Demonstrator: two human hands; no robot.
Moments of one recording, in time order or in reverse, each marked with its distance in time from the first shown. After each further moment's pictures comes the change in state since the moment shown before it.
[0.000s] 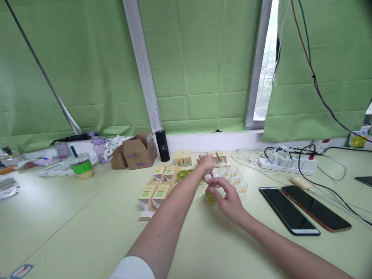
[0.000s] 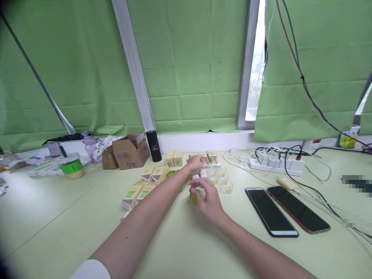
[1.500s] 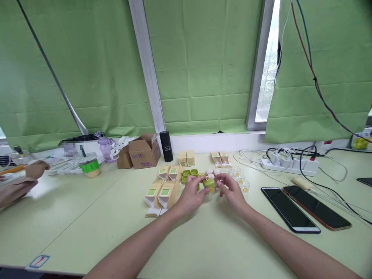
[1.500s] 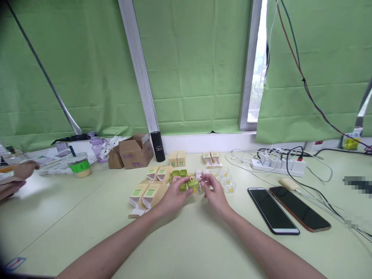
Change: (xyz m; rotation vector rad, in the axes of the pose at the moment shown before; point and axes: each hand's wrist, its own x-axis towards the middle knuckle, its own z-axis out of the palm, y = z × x) left_hand -0.218 -0.055 -0.047 -0.589 0.154 0.178; right_hand 0.004 0.020 0.004 0.281 0.071 0.264
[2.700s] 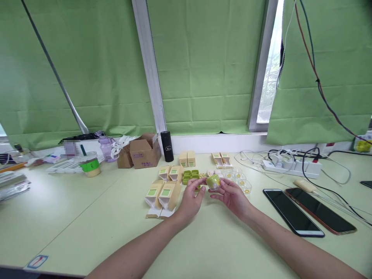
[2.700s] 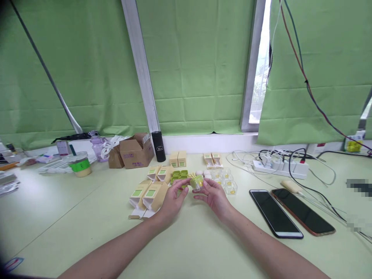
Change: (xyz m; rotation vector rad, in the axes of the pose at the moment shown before) left_hand -0.008 -0.016 0.008 -0.263 0.131 0.064; right_hand -0.007 -0.017 0.008 0.671 -0.196 0.343
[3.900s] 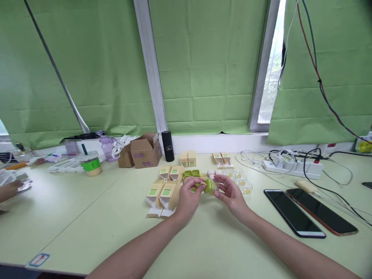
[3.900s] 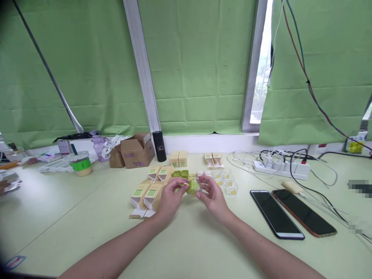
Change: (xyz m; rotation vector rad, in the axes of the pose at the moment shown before) left_hand 0.004 0.012 -0.002 -0.009 0.154 0.087; right_hand 0.000 0.018 -0.006 -0.468 -0.045 -0.341
